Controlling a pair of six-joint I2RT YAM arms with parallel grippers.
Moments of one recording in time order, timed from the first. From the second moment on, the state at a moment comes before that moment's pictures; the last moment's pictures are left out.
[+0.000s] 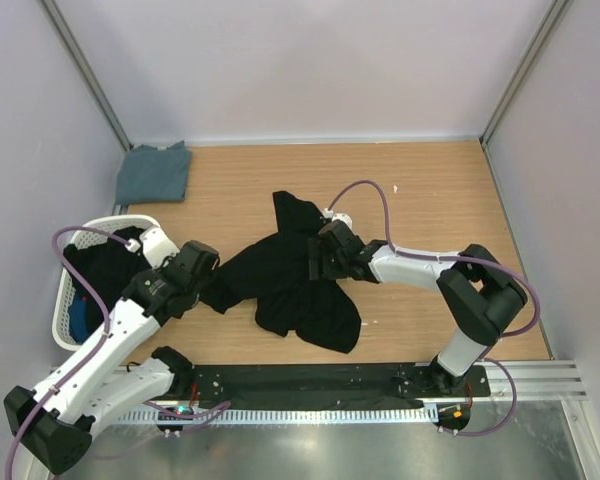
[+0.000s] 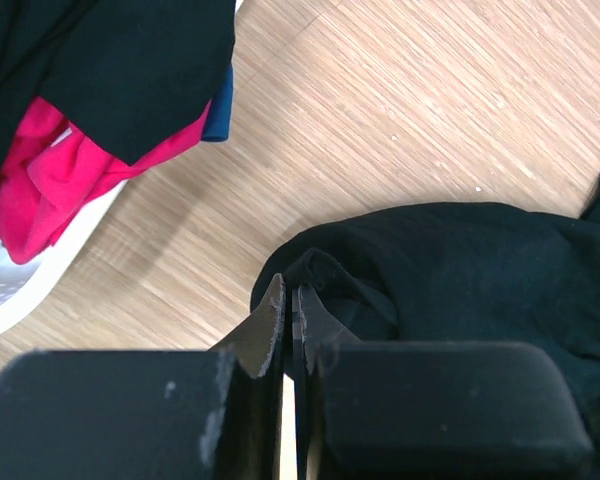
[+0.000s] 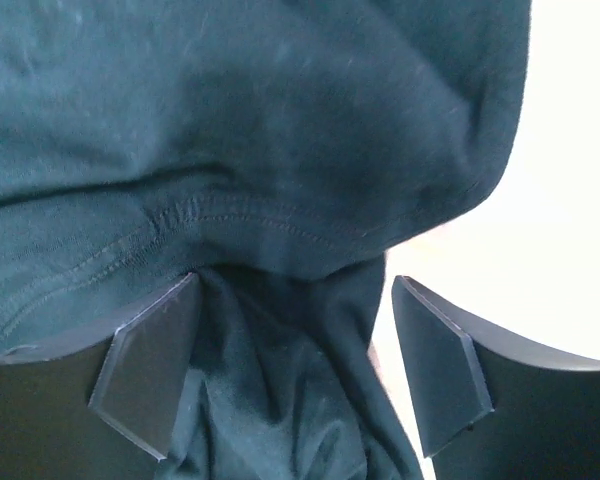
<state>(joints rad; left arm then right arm) -0.57 0.85 0.79 -0.98 -0.74 -1.12 0.75 1.66 0.90 -0.16 0.12 0.58</state>
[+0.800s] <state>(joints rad) -0.57 0.86 1.12 -0.90 -0.66 -0.74 0.89 1.50 1.09 -0.09 0.07 0.26</state>
